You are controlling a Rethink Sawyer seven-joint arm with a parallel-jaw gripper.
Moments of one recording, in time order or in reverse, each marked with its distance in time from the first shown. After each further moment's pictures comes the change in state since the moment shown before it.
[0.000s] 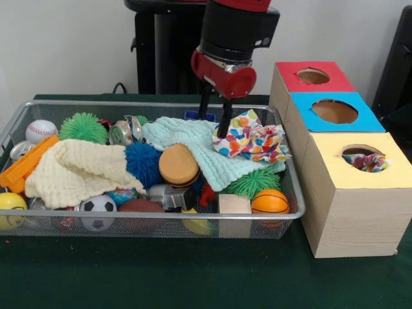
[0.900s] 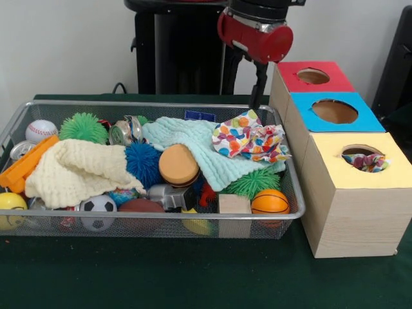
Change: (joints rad) arm 0.055 -0.100 0.013 -0.056 -0.005 0.177 0.000
